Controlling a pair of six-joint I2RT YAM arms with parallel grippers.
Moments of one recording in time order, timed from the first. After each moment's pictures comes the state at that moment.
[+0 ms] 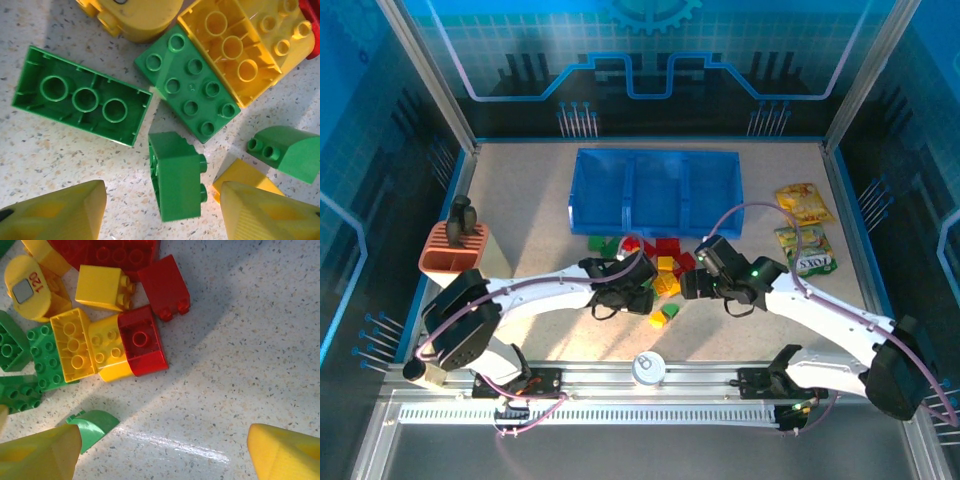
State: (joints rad) left arm -0.93 1.54 0.93 -0.61 -0.08 -0.78; right arm 0.75 1.13 0.78 -0.71 0.14 0.60
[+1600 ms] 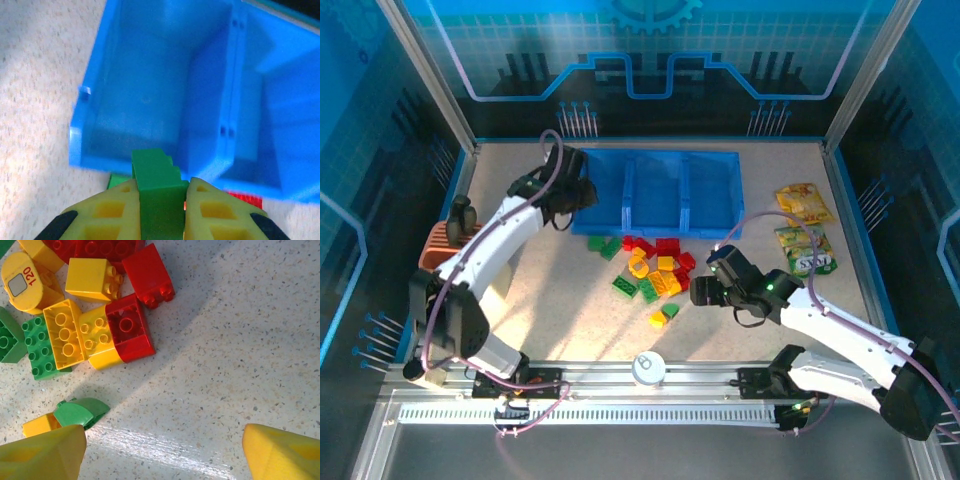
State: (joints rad) left arm -0.33 1.56 1.40 -0.71 -0.10 -0.63; right arm 0.75 1.00 0.69 -0.73 0.14 0.63
